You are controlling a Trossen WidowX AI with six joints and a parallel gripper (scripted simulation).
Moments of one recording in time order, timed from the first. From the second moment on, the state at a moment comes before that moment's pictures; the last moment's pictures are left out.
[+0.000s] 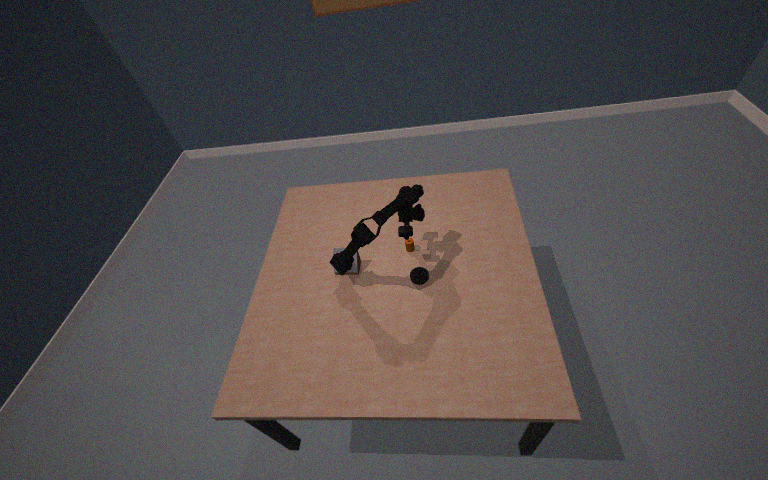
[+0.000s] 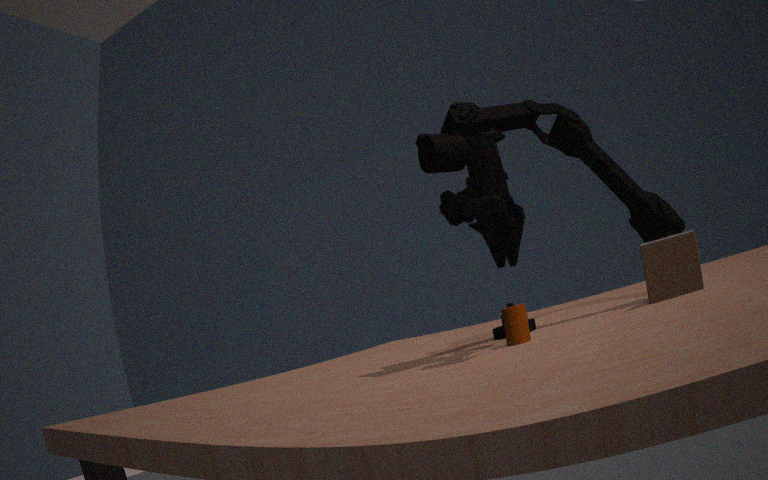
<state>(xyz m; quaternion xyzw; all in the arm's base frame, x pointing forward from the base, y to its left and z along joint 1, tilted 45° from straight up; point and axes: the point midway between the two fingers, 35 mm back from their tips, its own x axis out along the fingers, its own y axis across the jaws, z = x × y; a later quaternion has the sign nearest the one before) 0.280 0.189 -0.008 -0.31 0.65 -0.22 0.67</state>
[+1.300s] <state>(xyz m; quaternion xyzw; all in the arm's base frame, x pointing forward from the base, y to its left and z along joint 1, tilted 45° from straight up) 0.288 0.143 -0.058 -0.27 0.63 -0.25 0.68</state>
